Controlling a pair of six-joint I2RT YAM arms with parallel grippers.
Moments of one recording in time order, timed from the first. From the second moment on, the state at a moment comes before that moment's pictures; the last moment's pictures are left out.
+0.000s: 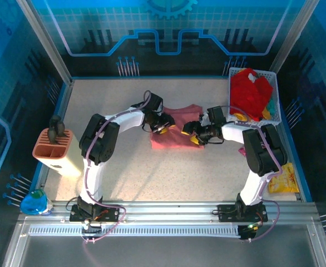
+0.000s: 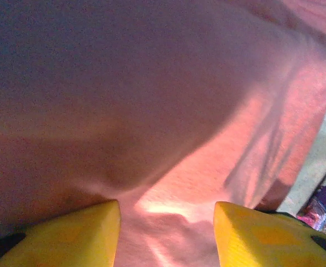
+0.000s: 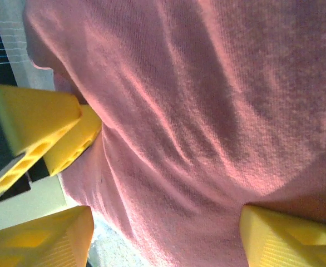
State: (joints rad) left arm -0.43 2.12 1.48 -0.40 0.43 -0.91; right arm 0.25 1.81 0.93 -0.11 -0.66 0.79
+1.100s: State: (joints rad) left arm -0.54 1.84 1.21 -0.37 0.41 -0.92; right arm 0.24 1.93 1.38 -0.28 -0.61 0.66
